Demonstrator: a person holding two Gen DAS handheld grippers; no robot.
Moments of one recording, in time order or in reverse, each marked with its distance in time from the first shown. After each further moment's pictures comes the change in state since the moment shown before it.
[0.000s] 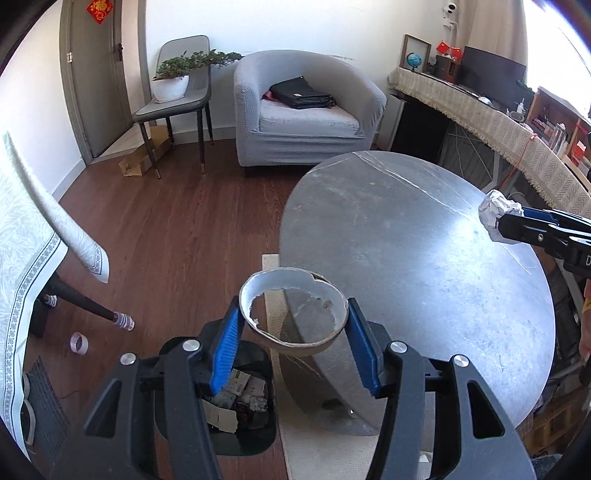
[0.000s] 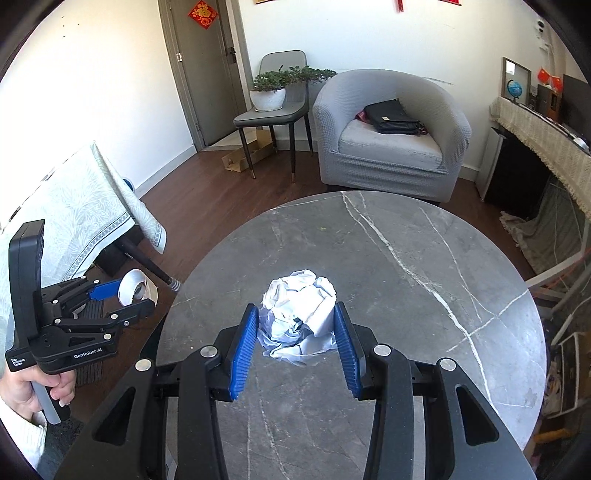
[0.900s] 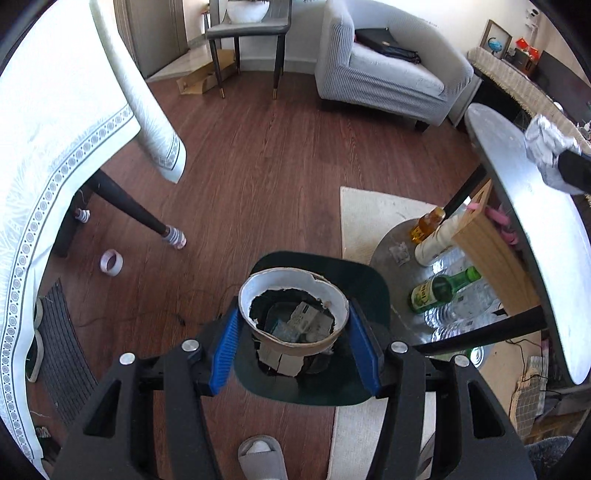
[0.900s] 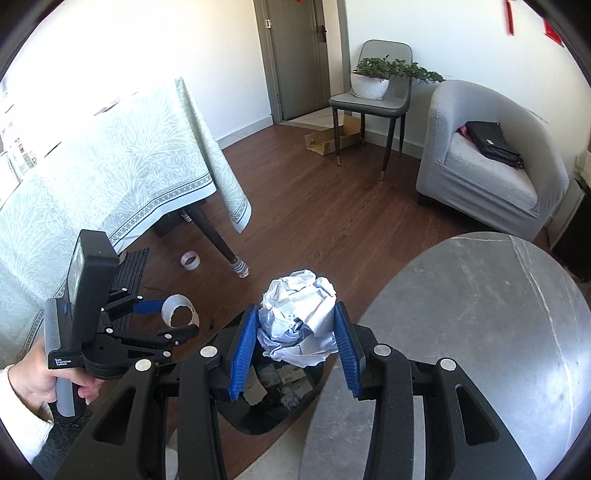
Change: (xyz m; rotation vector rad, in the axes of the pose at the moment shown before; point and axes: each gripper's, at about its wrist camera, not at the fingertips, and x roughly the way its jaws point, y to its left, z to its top) left arm 0.028 0.159 -0.073 -0.167 0.247 0.117; right arm 0.090 0.174 0.031 -0.228 0.070 0.183
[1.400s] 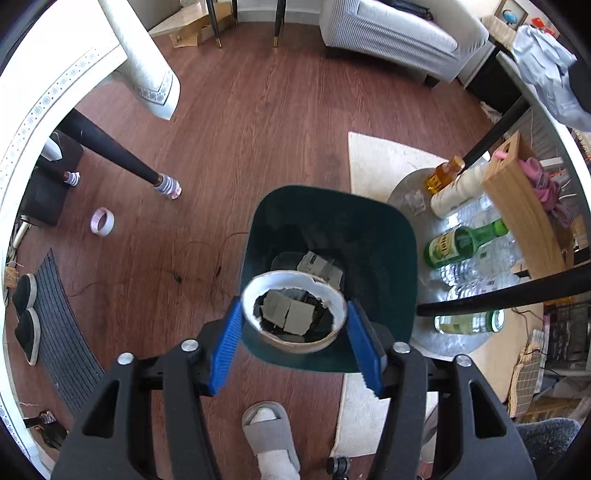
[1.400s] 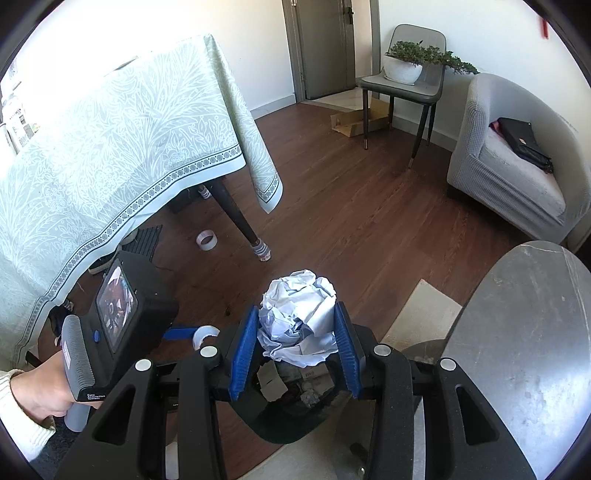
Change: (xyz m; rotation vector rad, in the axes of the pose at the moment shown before) left arm 0.054 0.020 -0.027 0.001 0.185 -0.001; right arm 0.061 0.047 0.013 -0.049 0.092 0.047
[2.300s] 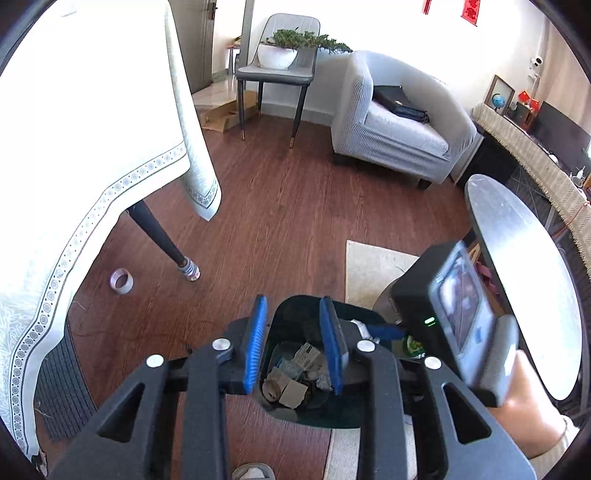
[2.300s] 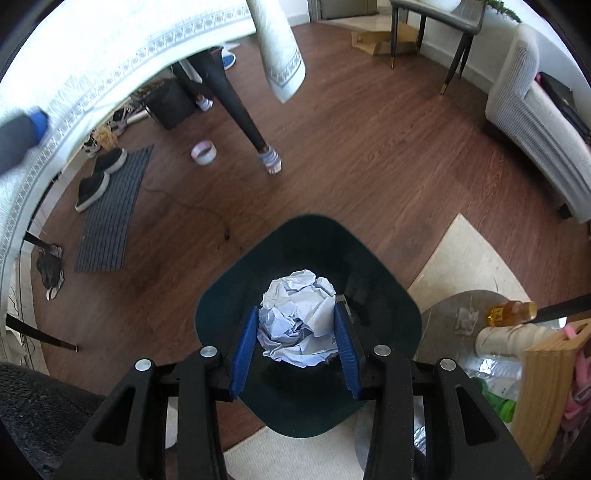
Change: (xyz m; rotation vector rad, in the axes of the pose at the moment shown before) left arm -0.115 0.022 0.004 -0.097 -0.404 -0.029; right arm 0.144 0.034 -0.050 -0.036 0.326 0.012
